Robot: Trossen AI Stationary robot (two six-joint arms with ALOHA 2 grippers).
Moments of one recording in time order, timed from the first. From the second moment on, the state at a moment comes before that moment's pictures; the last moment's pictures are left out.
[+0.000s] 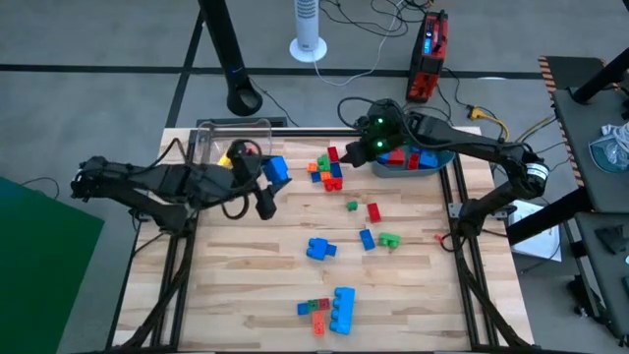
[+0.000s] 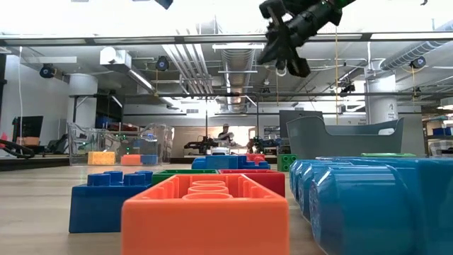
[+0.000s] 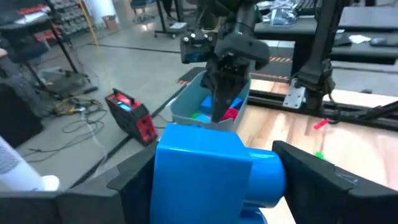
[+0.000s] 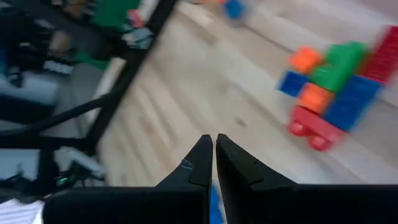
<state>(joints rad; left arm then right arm) -0.20 1.15 1.22 -0.42 -0.70 -0.13 -0.48 1.48 1.30 -0.53 -0.45 0.65</state>
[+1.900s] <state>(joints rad) -0.13 1.30 1.22 0.16 -0.40 0.44 -0.29 1.51 1.47 -0.02 -0.64 0.88</state>
